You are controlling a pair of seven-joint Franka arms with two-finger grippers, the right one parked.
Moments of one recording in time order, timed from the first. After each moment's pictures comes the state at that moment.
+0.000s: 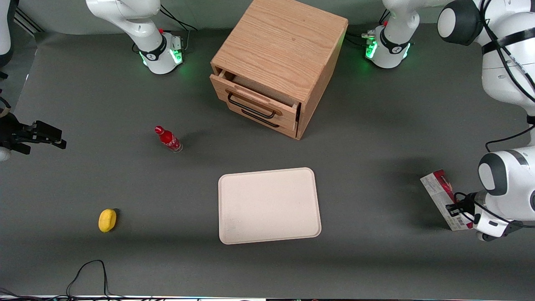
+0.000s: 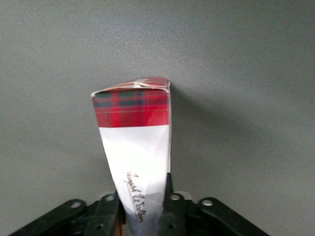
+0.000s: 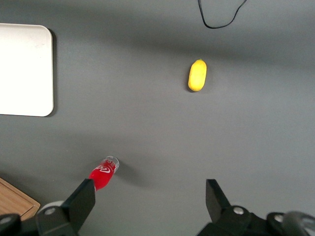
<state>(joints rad) 0.11 0.80 0.05 -1.35 0.01 2.06 -0.24</state>
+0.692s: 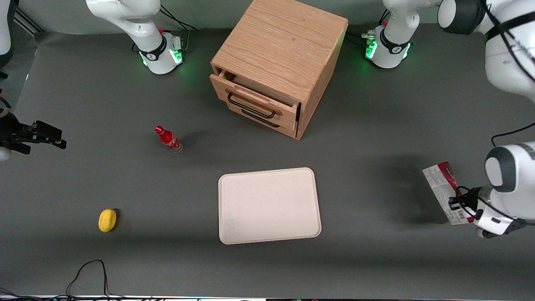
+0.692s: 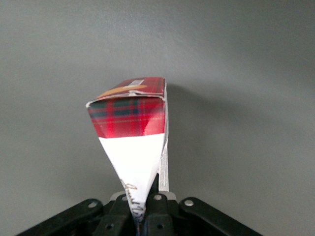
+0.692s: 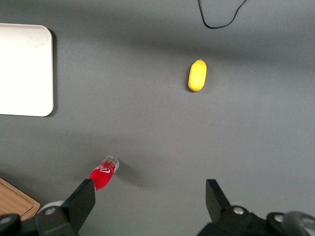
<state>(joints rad) 0.08 0.68 0.04 -1.33 0.01 1.84 -0.18</state>
